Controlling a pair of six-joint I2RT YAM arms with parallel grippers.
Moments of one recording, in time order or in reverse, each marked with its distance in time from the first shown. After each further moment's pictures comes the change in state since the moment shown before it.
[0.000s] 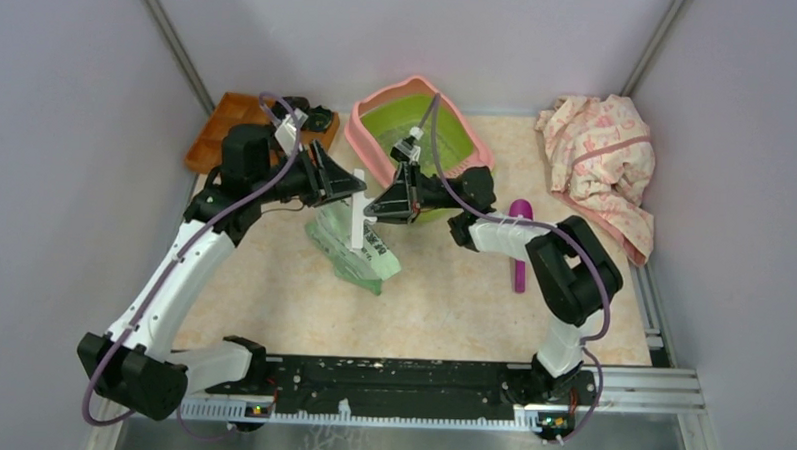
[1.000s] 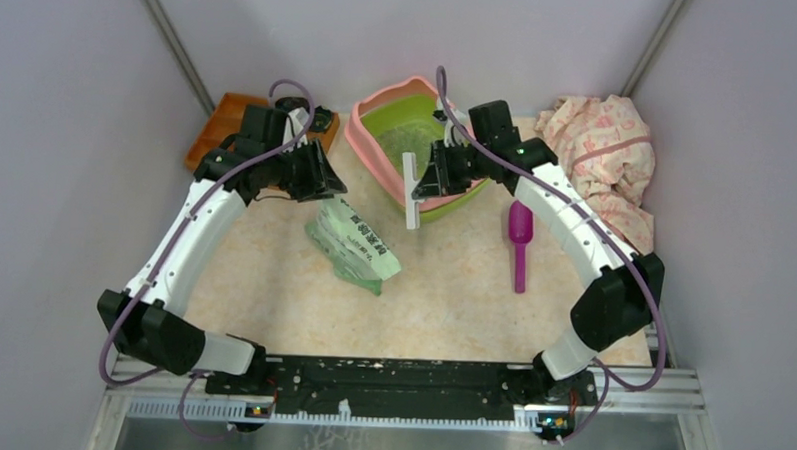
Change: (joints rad) left arm 0.014 0.216 0.291 -0.451 -0.272 0.220; right arm -0.146 -0.189 0.563 -1.972 0.476 -1.526
